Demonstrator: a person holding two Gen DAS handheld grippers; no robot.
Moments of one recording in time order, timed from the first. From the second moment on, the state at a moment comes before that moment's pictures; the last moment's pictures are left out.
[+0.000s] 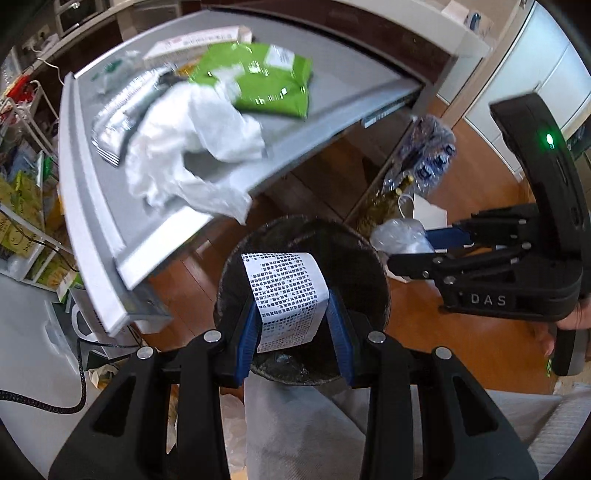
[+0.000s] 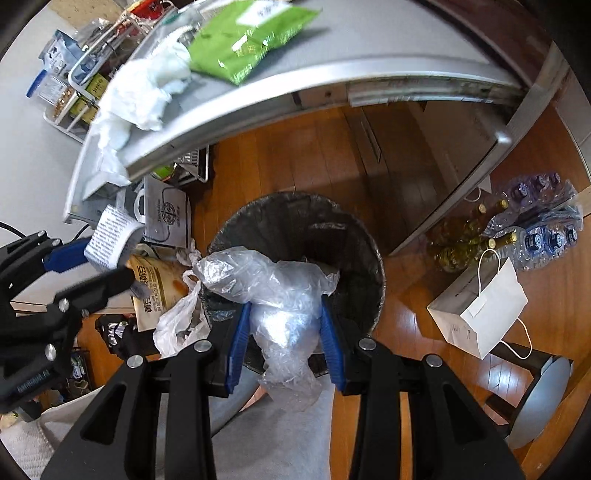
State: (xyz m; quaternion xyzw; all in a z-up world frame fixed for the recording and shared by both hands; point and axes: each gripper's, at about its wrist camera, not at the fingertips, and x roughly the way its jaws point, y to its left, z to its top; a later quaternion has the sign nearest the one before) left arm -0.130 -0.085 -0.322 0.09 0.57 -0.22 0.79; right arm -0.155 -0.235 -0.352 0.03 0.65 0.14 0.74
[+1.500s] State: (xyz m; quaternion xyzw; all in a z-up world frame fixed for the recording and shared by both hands) left arm -0.112 -0.074 -0.248 0.05 0.50 -0.16 0.85; right arm -0.148 -0.253 -0.254 0.05 0.56 0.11 0.82
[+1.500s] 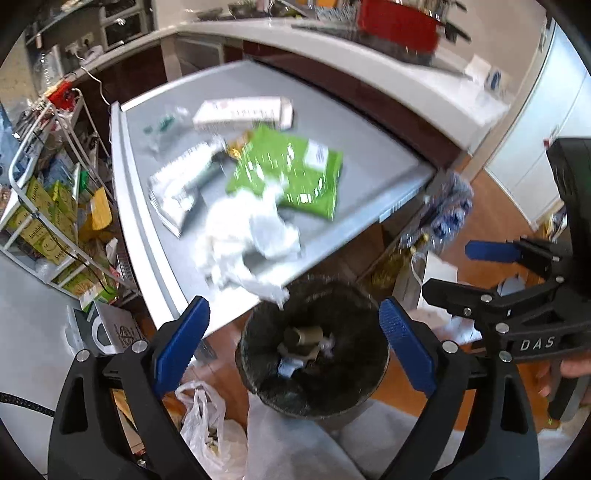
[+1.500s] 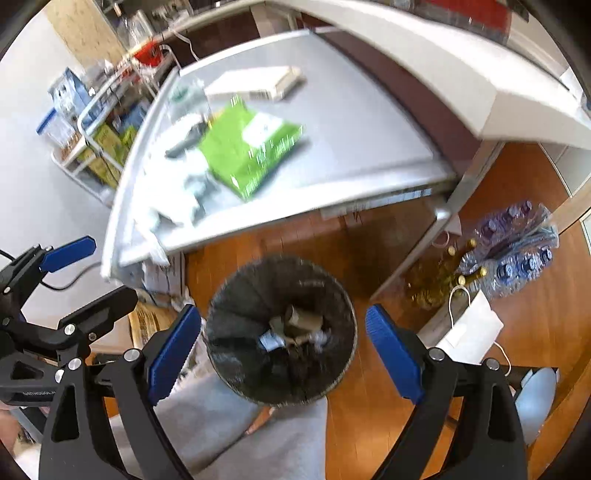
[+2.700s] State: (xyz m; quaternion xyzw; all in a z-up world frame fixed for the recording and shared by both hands) left arm 0.041 0.046 -0.185 0.00 0.44 -0.11 0.89; right arm -0.011 -0.191 -0.116 -0.11 0.38 0.16 0.91
